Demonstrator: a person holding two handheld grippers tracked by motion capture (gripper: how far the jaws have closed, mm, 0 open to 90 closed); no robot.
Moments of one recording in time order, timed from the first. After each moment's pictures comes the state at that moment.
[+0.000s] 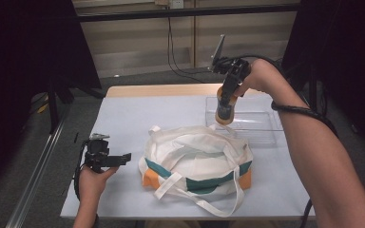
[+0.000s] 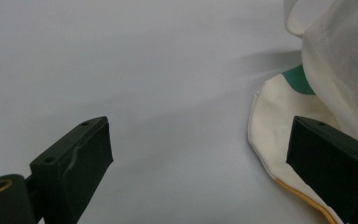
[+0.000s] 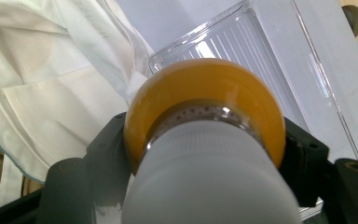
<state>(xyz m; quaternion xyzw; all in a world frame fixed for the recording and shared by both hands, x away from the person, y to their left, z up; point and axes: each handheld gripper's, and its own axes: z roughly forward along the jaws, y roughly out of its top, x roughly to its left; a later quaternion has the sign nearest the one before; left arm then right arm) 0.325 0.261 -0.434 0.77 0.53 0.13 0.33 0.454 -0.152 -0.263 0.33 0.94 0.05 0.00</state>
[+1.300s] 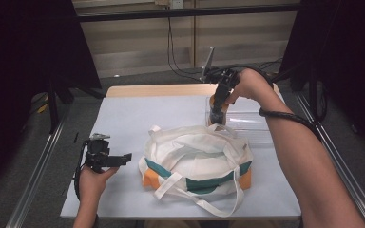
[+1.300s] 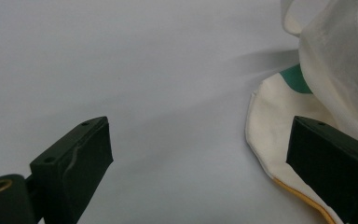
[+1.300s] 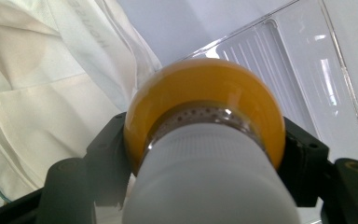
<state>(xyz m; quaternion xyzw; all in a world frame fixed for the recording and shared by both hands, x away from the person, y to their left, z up) 0.325 0.260 -0.434 0.77 0.53 0.13 0.33 0.461 -0.133 -0.297 0.30 0.95 0.05 -0.01</state>
